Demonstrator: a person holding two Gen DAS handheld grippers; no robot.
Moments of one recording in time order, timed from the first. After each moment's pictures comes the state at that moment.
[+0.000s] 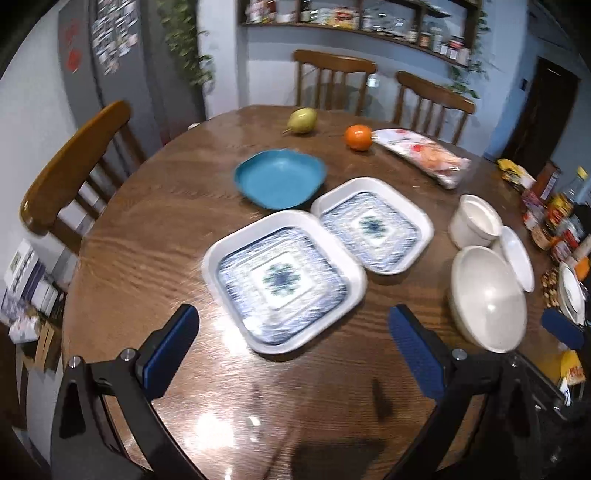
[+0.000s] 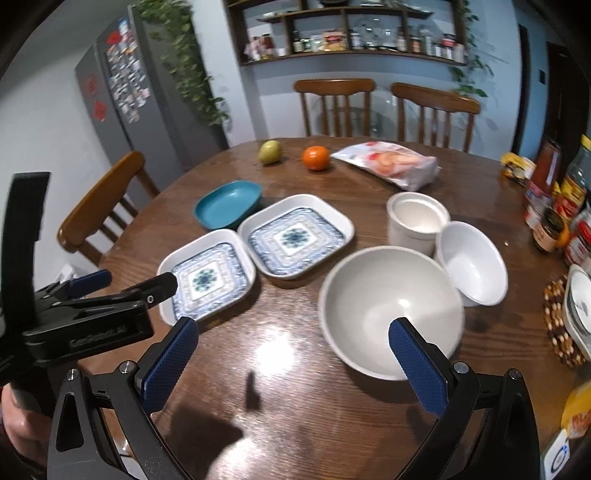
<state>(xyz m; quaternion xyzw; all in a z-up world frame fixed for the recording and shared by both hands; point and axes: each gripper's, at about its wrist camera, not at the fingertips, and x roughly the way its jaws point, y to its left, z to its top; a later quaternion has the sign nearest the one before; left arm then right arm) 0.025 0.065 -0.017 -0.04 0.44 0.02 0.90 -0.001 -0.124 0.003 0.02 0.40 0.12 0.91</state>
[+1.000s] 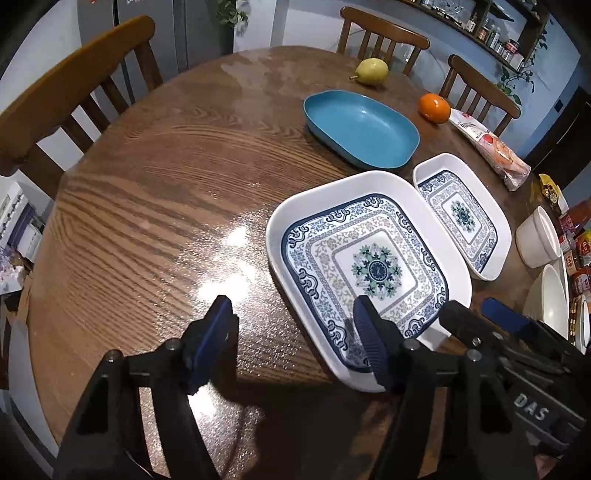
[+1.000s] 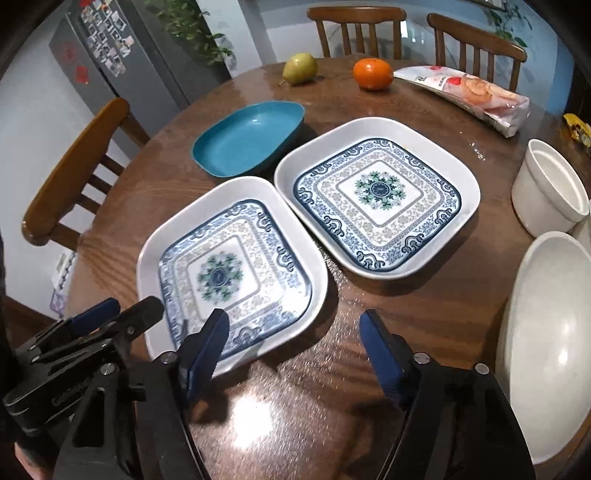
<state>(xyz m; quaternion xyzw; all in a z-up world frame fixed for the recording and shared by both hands) 0.076 0.139 -0.089 -0.11 0.51 0.03 0.85 0.102 -0.038 -0.085 0.04 0.51 0.13 0.85</state>
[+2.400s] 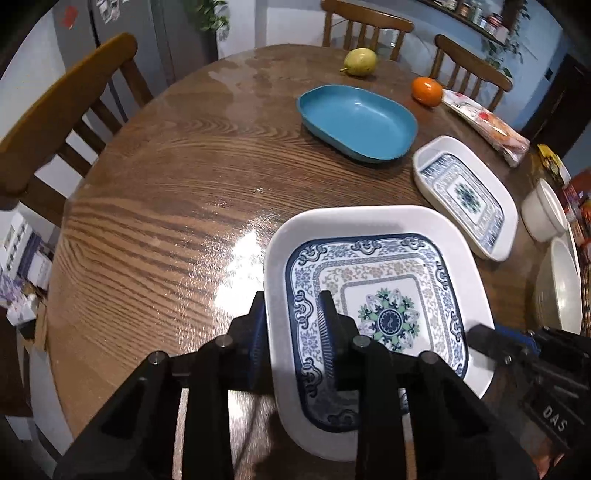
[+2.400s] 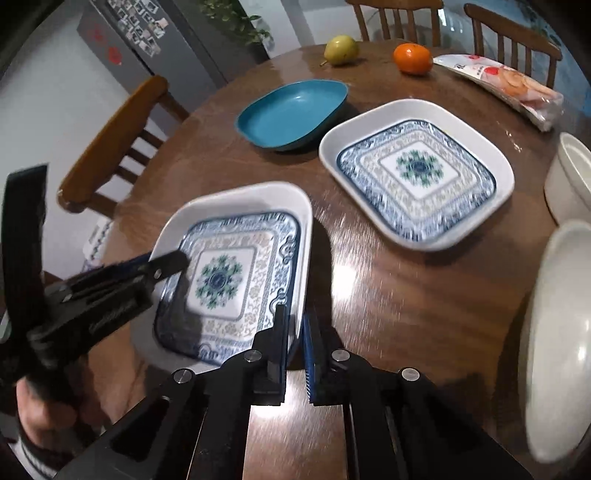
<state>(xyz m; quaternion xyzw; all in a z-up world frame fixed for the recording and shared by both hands) 0.072 0.138 -0.080 -0.04 0.52 0.01 0.86 0.077 -0.034 -0.085 0.04 0.53 0.22 0.82</state>
